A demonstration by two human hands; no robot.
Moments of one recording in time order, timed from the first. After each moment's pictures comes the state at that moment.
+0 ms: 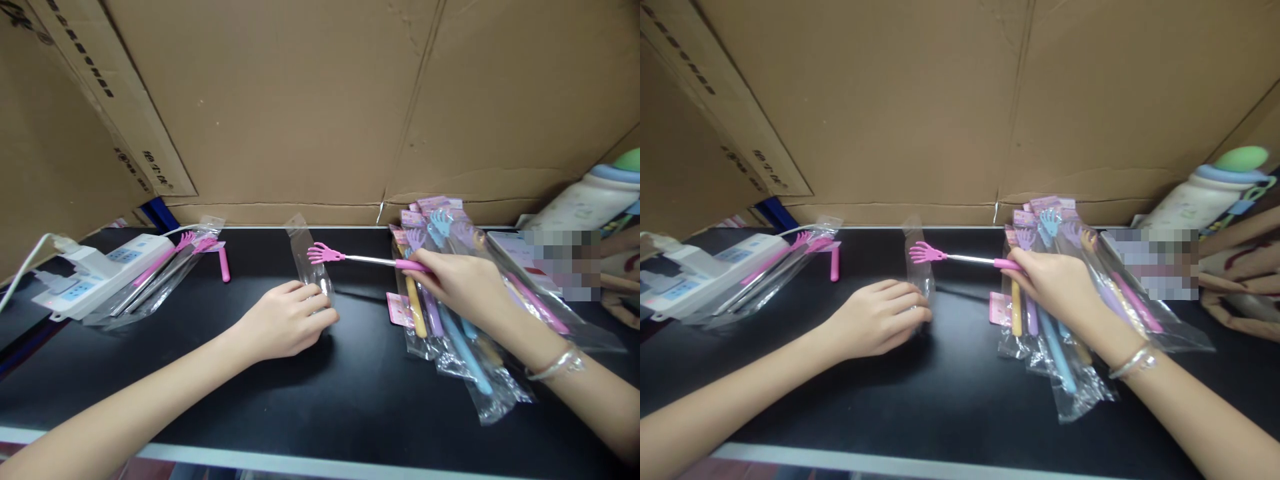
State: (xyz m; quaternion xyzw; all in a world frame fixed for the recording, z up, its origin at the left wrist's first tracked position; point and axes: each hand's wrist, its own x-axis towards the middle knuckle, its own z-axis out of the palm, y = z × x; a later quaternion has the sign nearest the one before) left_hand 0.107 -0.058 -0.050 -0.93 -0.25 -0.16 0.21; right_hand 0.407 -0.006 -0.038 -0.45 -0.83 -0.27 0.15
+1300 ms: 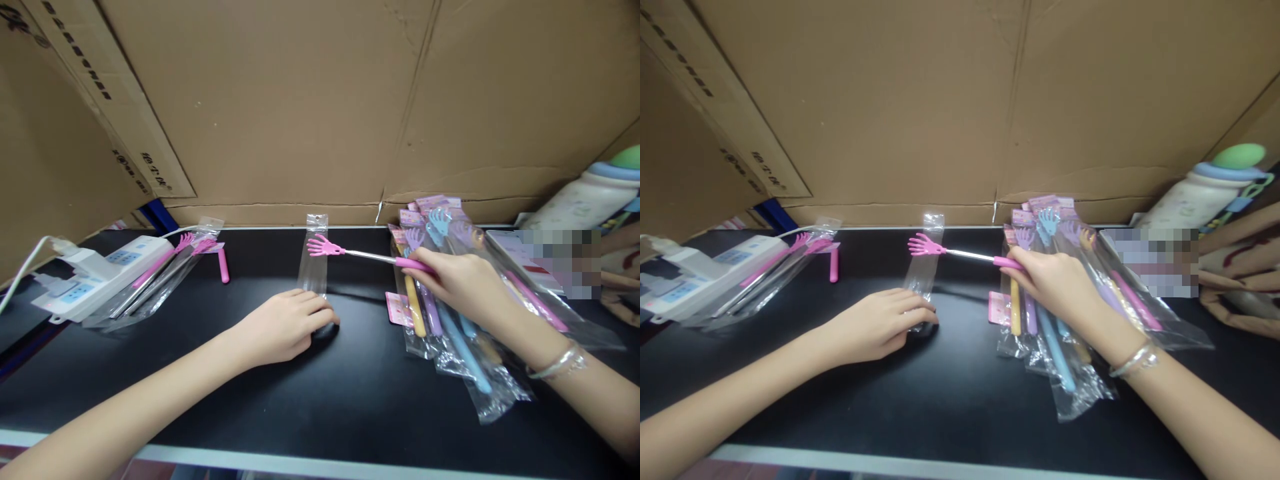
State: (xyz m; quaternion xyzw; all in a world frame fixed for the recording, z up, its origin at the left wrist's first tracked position) left_hand 0.107 -0.057 -0.052 -0.95 -0.30 -0.07 0.02; right_hand 0.409 -0.005 -0.037 -0.46 -0.85 -0.22 0.16
